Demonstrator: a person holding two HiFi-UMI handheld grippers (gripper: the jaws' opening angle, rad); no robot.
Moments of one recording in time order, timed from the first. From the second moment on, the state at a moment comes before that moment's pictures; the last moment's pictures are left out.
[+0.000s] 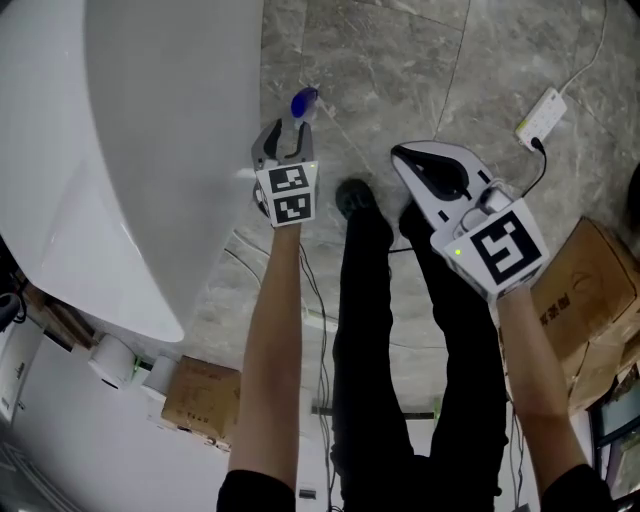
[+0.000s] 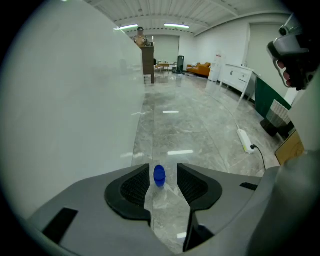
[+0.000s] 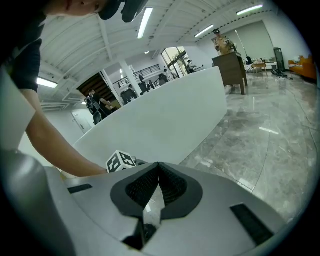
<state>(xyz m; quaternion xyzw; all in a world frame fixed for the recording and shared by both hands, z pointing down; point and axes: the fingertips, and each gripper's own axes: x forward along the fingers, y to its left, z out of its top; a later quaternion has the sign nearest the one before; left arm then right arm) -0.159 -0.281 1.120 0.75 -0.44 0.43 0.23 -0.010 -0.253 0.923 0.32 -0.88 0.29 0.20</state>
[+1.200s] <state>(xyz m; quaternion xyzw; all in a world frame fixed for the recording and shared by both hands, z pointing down) -0.139 -0.237 0.645 0.82 -0.47 0.27 0.20 -0.016 -0.186 0.546 0.36 -0.87 0.25 0.20</state>
